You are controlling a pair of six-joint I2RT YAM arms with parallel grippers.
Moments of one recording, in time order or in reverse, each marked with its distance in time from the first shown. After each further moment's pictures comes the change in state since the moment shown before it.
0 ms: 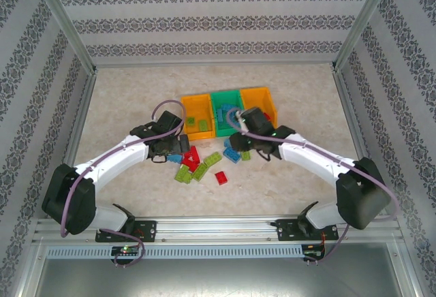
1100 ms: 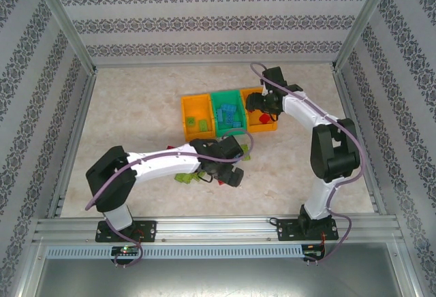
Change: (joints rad) left arm -0.502 0.361 0.299 -0.018 0.155 0.104; right arm -0.323 0.408 0.459 -0.142 -0.060 0.084
